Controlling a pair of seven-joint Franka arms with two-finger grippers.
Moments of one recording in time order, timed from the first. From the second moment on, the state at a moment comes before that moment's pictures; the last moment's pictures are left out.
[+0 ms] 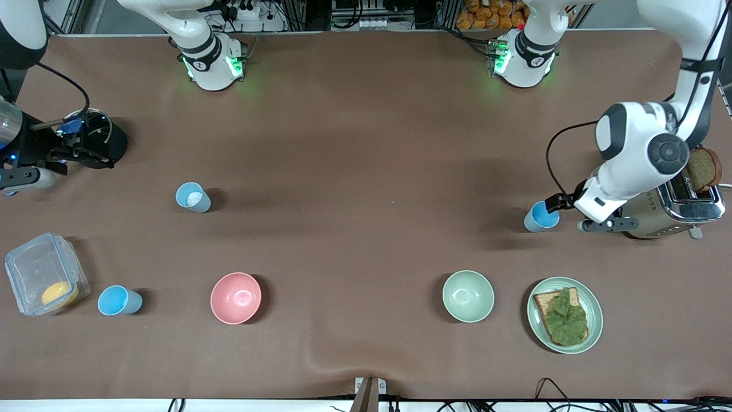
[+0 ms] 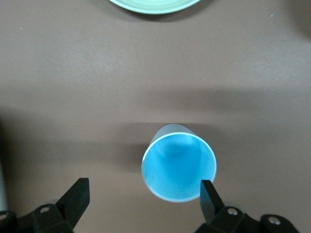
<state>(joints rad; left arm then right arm) 0.06 0.24 -0.09 -2.16 0.02 2.35 -0.08 0.05 0.05 -0.09 -1.64 0.03 1.58 -0.17</state>
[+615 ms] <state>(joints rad) 0.06 0.33 -0.09 -2.16 0.02 2.44 -0.08 0.05 0.05 -0.09 -1.73 0.03 1.64 -0.16</state>
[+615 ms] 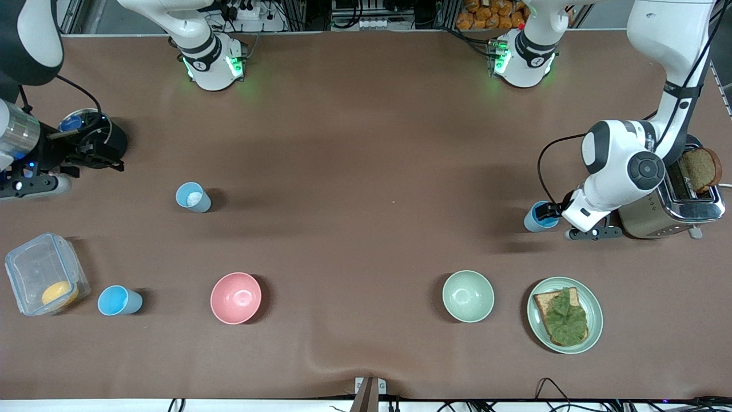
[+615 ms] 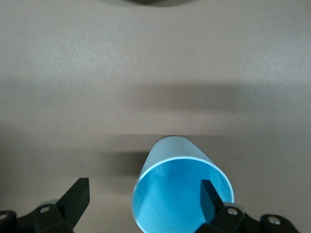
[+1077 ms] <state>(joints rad) 0.06 0.35 -0.09 -2.15 0.02 2.44 -0.08 0.03 0.05 -0.10 -1.78 0.02 1.67 -0.16</state>
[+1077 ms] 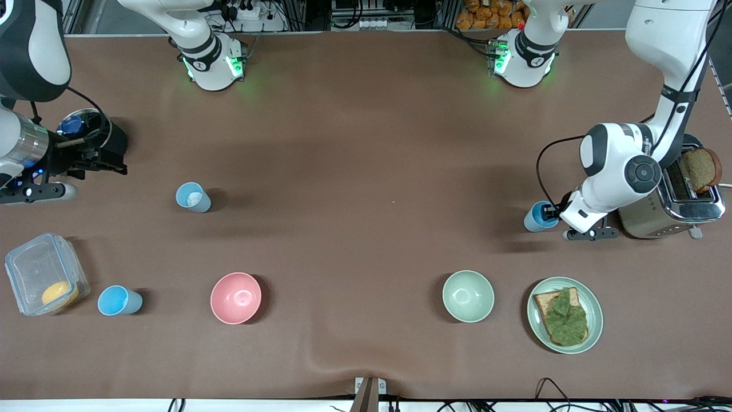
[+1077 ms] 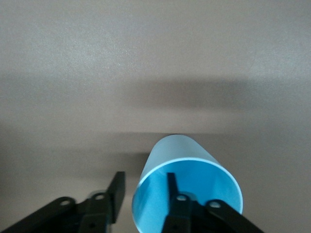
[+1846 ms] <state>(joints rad) 0.06 0.16 -0.13 -2.07 0.02 2.23 -0.08 0.03 0.10 -0.10 -2.02 0.02 1.99 -0.16</state>
